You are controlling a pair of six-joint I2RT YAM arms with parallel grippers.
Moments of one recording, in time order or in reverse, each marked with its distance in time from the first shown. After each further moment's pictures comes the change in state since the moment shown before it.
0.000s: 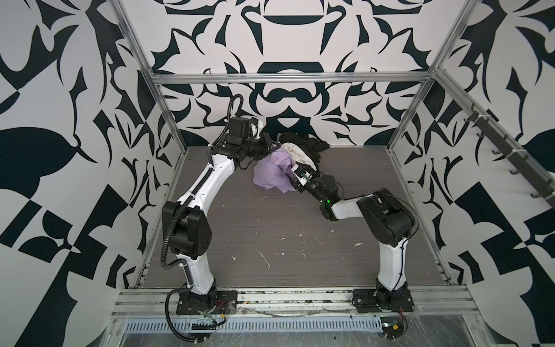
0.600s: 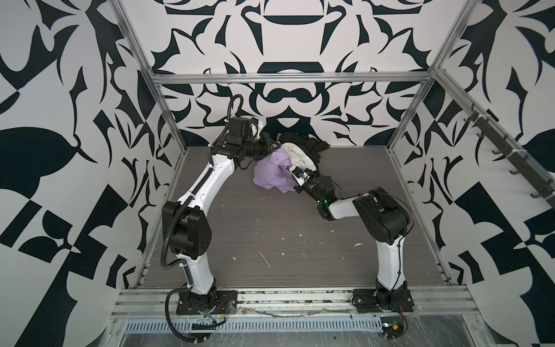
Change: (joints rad) left arm 0.000 0.000 0.000 0.002 0.007 -0.011; right arm 0.015 0.032 0.020 0.002 0.020 0.020
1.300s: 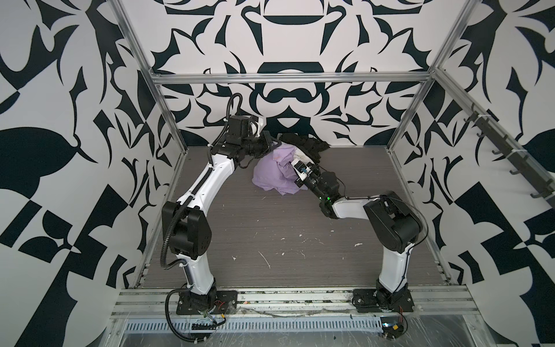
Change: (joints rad) left arm 0.000 0.000 0.004 0.044 0.016 -0.012; right arm 0.013 -0.129 -0.001 -0.031 0.024 -0.003
